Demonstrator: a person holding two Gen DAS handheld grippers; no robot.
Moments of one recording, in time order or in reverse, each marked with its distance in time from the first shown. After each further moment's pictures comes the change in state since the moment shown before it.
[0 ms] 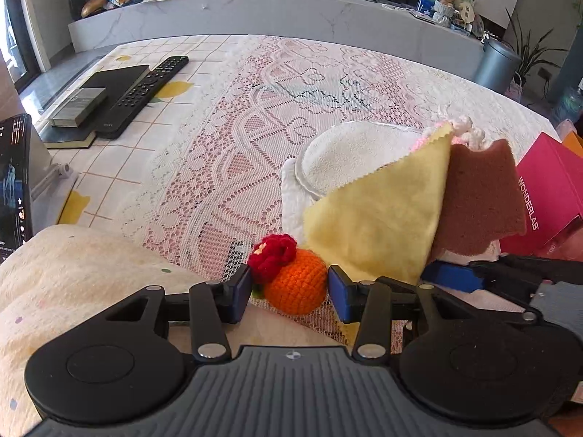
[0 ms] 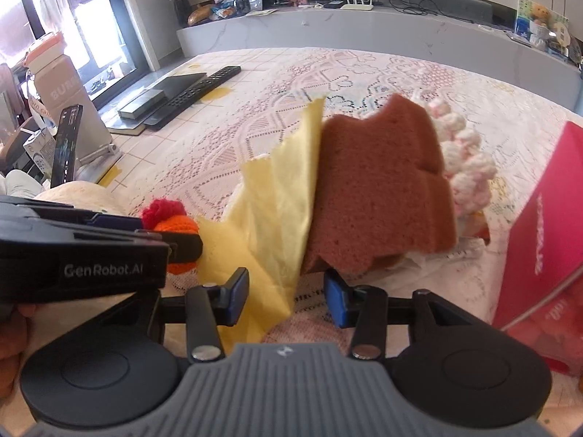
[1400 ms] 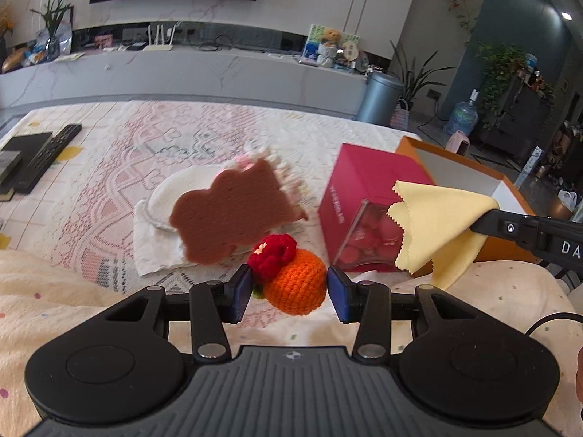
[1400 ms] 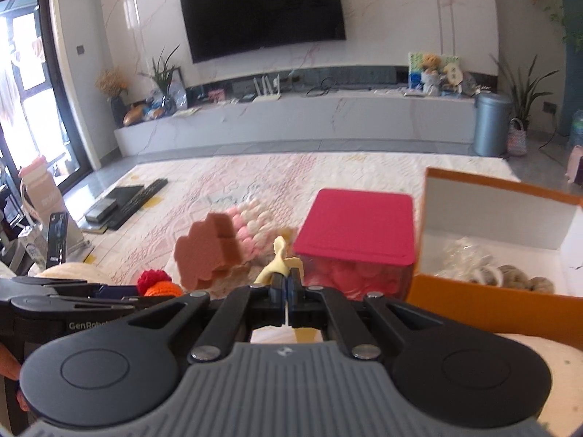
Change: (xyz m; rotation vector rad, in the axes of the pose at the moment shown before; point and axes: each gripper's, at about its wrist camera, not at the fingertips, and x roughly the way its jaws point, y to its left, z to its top) left arm -0.091 -0.089 -0.048 0.147 -0.199 -0.310; right arm -0.231 -0.066 -0.066 0.175 -0.343 -0.223
